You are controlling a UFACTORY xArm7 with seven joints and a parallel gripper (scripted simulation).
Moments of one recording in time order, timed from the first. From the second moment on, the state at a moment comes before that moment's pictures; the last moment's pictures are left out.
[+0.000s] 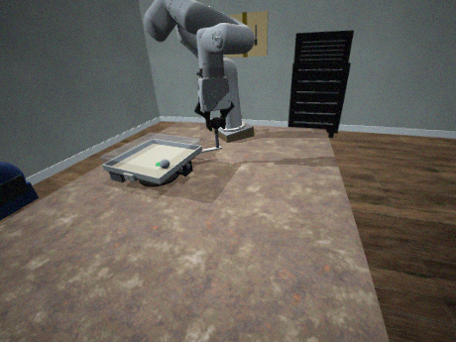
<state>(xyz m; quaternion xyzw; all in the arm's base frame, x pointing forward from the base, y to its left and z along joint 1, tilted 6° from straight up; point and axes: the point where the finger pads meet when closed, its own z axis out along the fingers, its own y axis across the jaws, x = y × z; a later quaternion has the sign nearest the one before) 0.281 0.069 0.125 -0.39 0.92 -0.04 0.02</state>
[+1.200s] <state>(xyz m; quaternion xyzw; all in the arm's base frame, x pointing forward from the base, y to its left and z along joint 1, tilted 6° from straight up) 0.280 0.067 0.128 -0.39 0.92 -0.04 0.02</state>
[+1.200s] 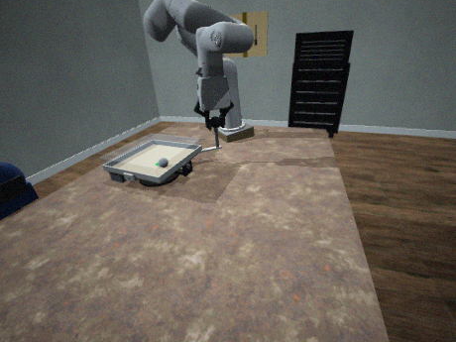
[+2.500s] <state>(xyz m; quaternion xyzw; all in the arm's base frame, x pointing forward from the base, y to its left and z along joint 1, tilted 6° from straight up) 0.281 0.067 0.128 -0.39 0.92 -0.04 0.03</state>
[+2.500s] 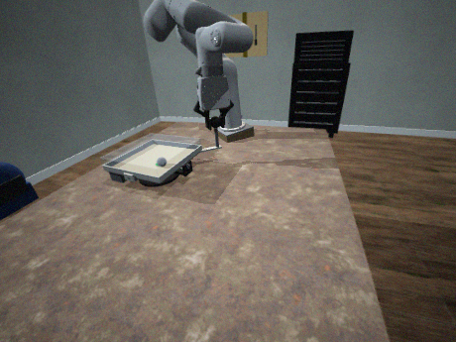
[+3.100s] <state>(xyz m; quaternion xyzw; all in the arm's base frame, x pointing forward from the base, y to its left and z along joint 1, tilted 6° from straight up) 0.280 0.067 0.127 -0.39 0.92 -0.04 0.02</state>
